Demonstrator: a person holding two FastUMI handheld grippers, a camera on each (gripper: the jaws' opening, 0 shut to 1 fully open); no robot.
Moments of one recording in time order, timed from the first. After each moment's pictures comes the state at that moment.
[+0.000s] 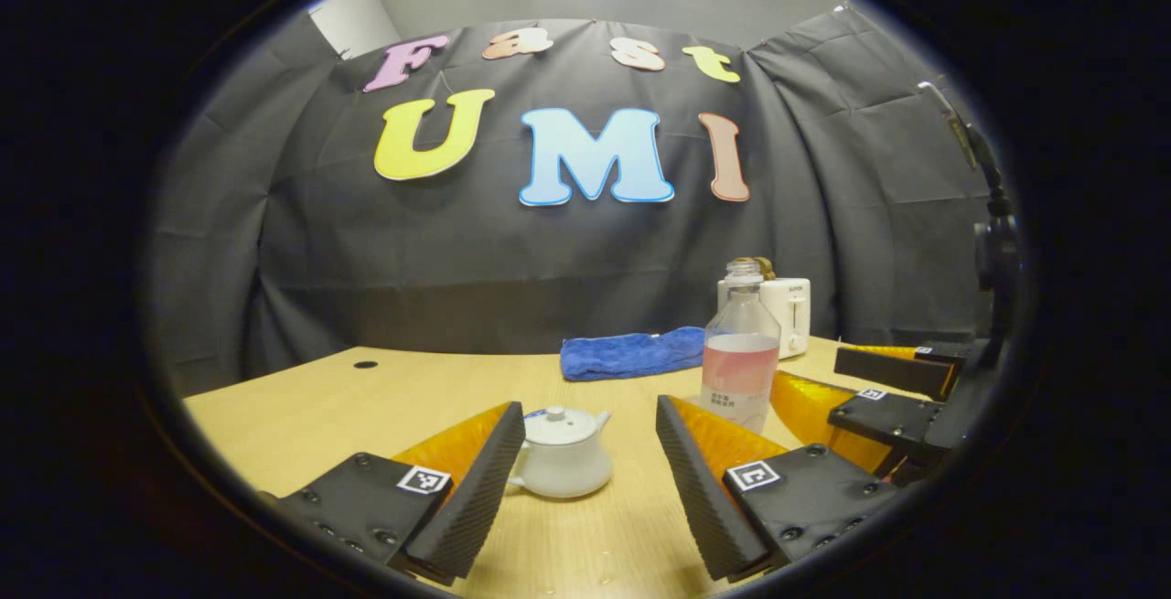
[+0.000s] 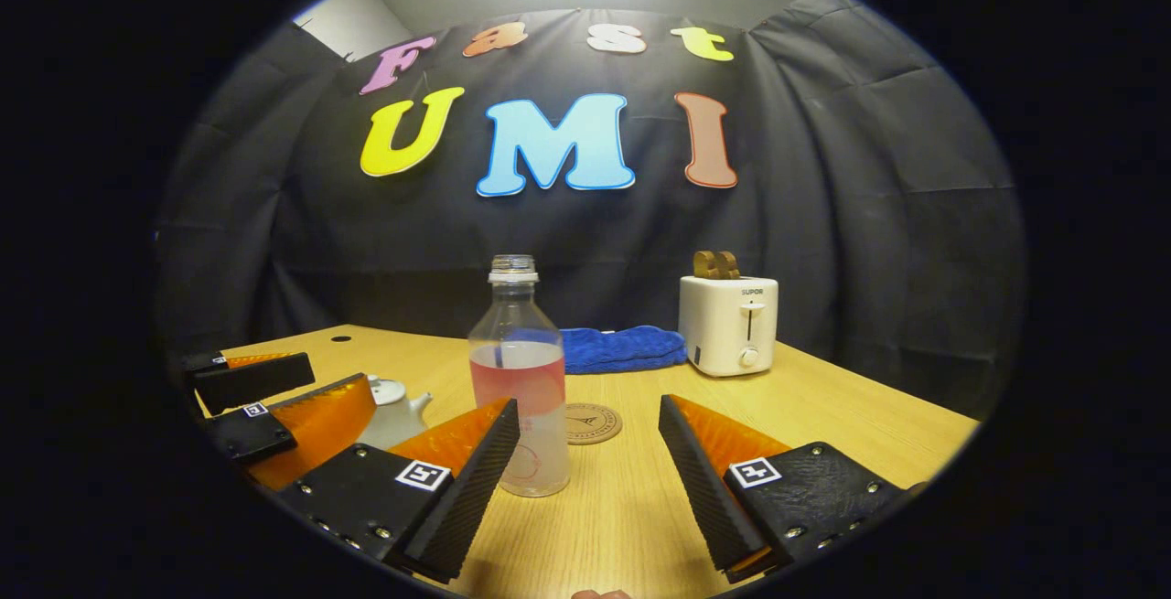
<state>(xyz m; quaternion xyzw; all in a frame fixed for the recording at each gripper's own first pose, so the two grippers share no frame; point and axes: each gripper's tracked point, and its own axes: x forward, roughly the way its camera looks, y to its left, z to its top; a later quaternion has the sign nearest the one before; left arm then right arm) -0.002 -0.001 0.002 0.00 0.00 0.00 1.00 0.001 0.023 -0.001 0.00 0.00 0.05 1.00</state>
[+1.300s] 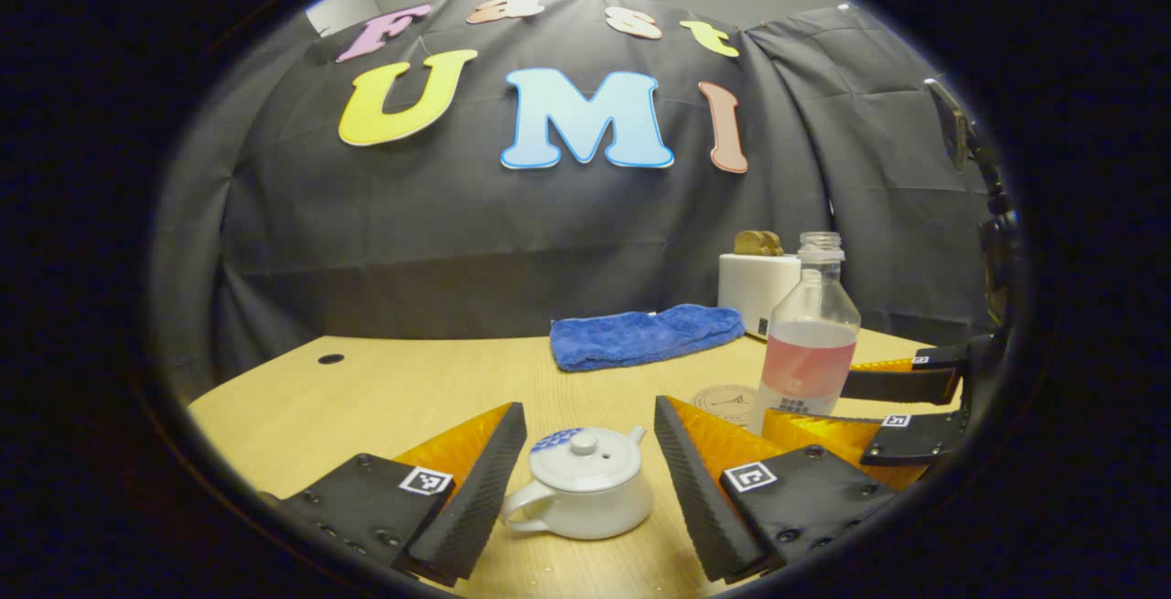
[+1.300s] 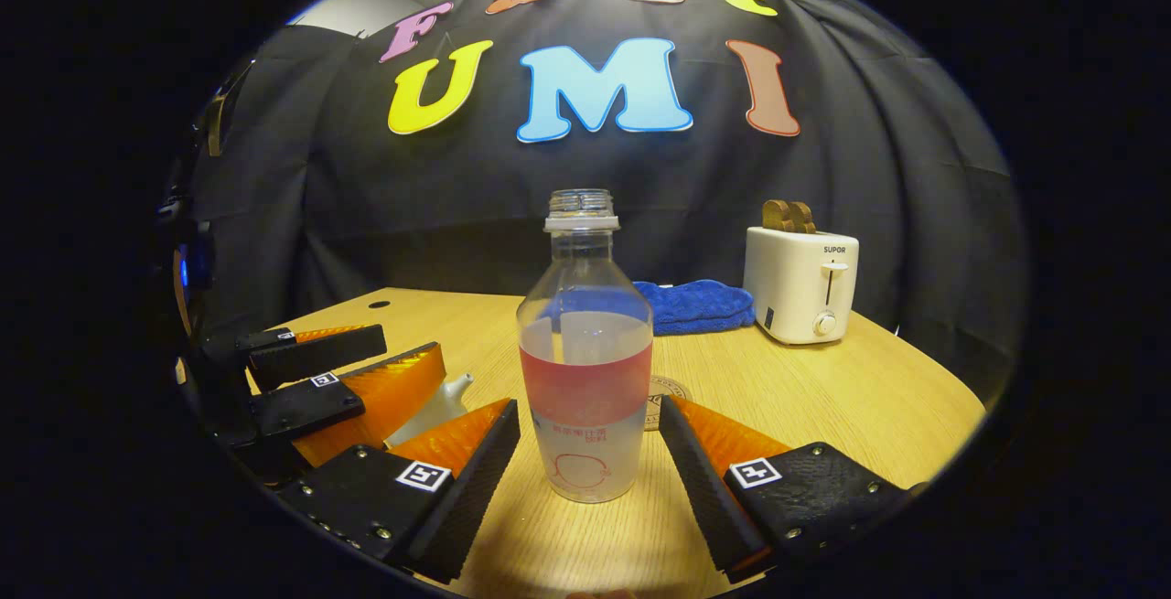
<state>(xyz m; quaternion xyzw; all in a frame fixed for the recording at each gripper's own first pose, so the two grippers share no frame) 0.072 0.023 -0.015 0.00 0.06 -0.05 1.00 0.037 0.065 -0.029 0.00 0.10 0.11 0.99</state>
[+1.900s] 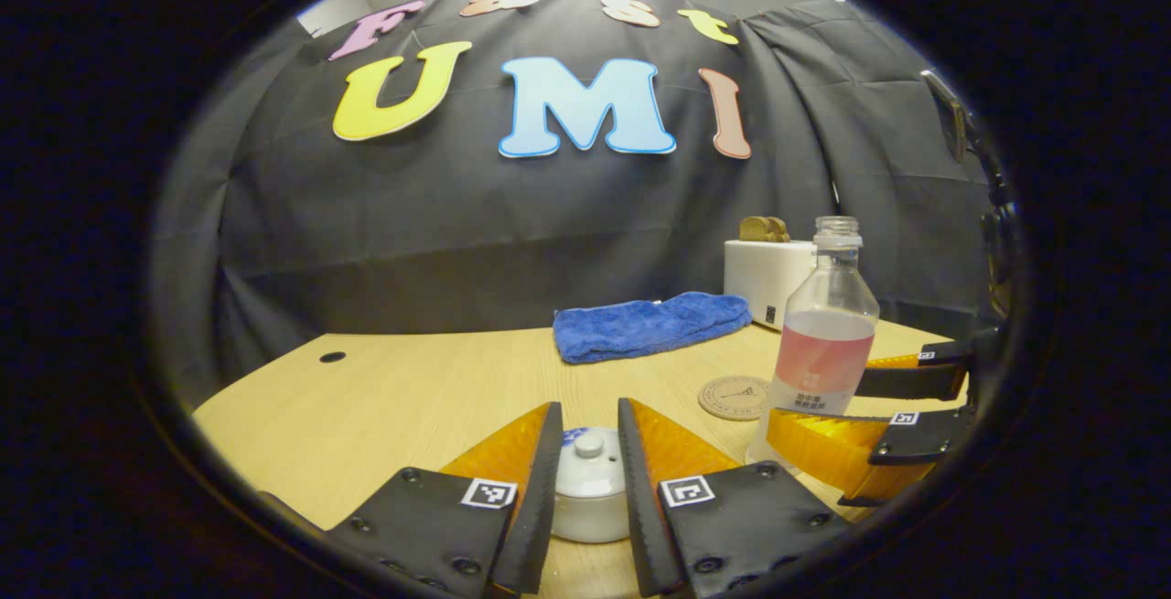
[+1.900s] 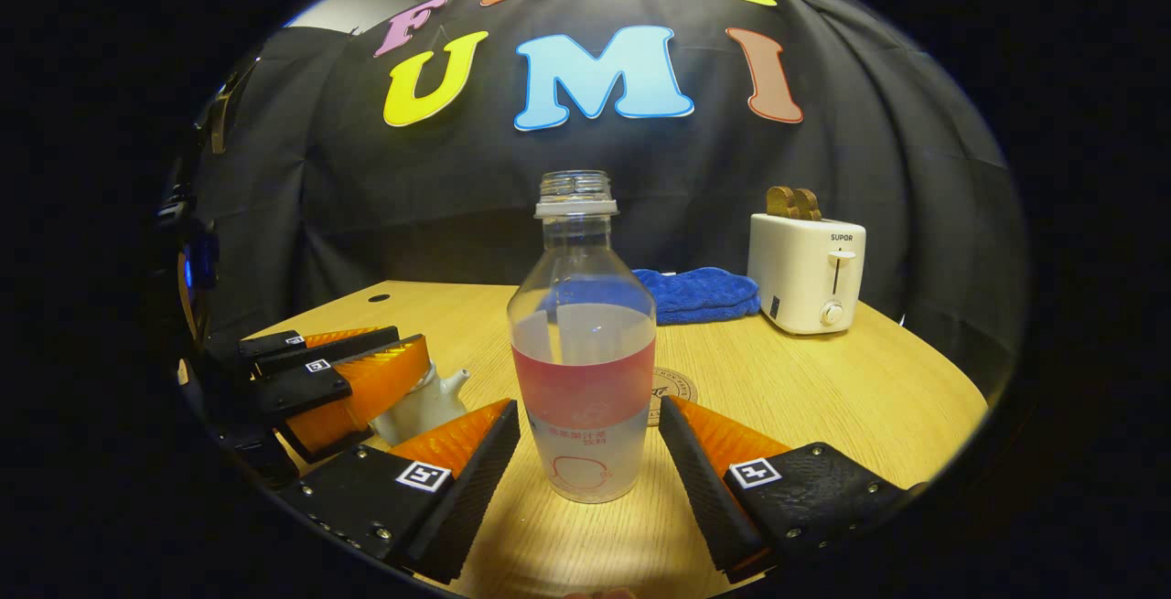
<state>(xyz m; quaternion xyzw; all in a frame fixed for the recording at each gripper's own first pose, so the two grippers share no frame) 0.079 0.024 -0.022 0.02 0.07 -0.04 1.00 0.044 0.066 -0.034 0.01 0.12 0.12 0.99</state>
